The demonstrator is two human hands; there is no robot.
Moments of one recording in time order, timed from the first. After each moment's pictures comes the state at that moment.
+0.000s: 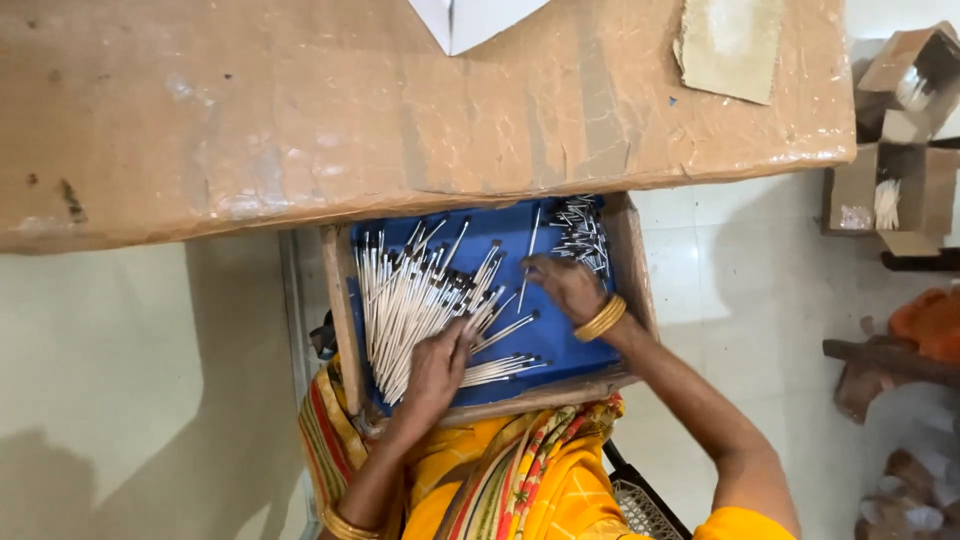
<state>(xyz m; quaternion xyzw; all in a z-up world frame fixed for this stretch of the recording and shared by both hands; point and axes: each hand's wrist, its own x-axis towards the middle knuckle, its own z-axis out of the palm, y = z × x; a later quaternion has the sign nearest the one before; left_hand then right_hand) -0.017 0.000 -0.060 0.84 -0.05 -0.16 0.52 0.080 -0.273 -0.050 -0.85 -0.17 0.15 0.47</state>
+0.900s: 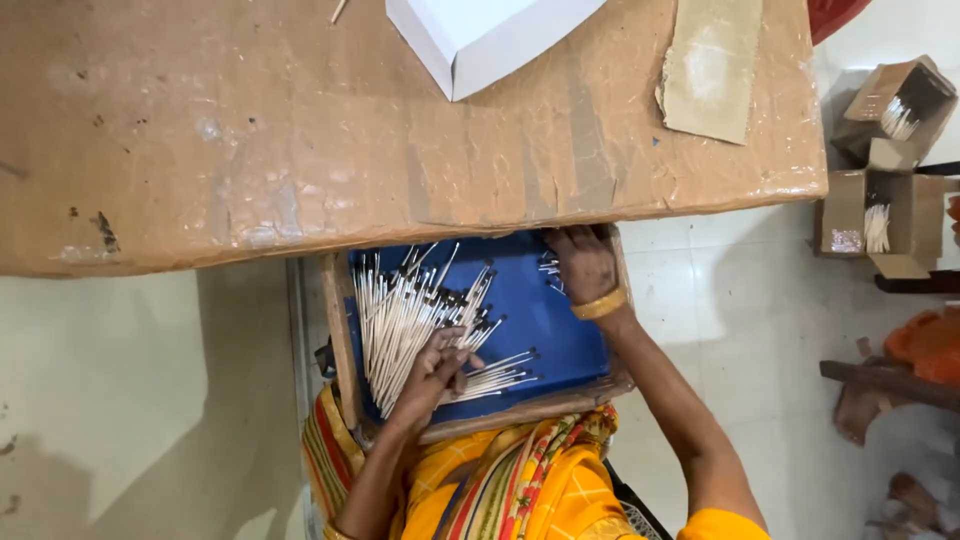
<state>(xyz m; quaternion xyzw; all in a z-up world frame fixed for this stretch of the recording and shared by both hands) 0.008 0.009 -0.011 0.53 0.15 -0.33 0.77 0.133 -0.273 -0.015 -0.95 -0.23 -0.19 0.11</state>
